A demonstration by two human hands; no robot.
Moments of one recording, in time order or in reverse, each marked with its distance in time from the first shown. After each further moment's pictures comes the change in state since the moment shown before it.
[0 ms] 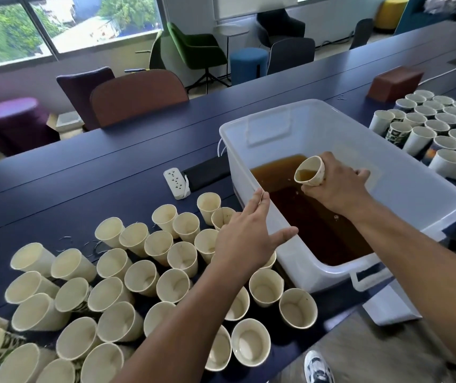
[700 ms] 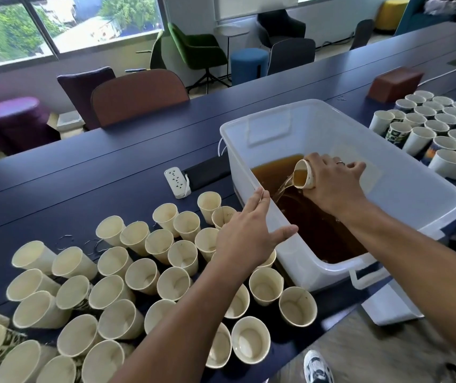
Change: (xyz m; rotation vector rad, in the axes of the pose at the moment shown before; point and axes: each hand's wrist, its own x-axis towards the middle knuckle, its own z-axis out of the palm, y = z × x) left_hand 0.001 0.000 0.000 -0.012 -0.010 -0.009; right_hand 0.001 -0.004 0.010 -0.348 0.110 -0.178
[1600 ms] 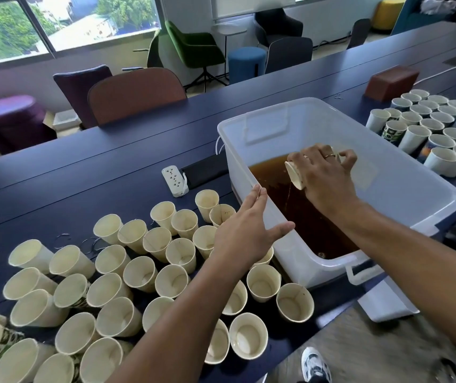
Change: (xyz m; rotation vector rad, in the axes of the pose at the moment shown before) left_hand -0.003 0.002 -0.002 -0.053 0.001 0.008; right_hand -0.005 -0.009 -0.004 -0.129 0.094 -0.130
